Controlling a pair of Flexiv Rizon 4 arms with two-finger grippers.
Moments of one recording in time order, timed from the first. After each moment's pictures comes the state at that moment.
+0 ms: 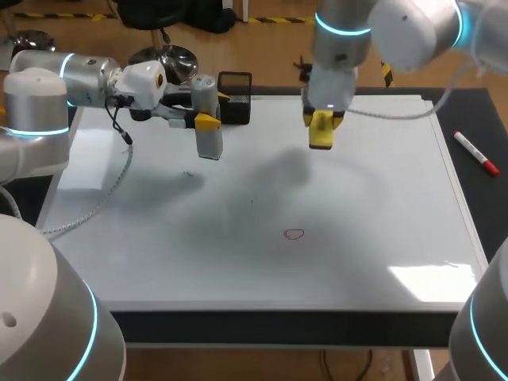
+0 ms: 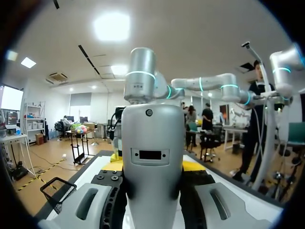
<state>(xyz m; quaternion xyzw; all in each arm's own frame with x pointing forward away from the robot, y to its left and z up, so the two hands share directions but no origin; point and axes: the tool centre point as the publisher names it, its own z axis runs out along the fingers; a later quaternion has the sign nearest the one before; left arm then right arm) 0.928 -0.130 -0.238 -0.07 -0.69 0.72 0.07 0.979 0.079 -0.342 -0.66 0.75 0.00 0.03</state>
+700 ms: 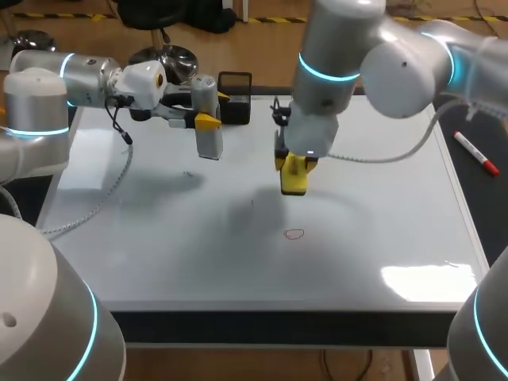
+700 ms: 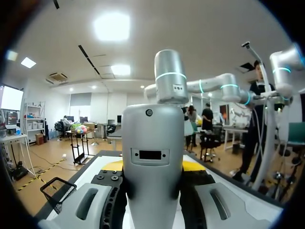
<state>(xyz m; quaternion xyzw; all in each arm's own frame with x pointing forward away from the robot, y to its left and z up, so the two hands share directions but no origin) 0.928 -0.130 -0.238 -0.07 -0.69 0.72 0.07 0.864 0.147 -0.355 -0.69 0.72 0.06 0.04</state>
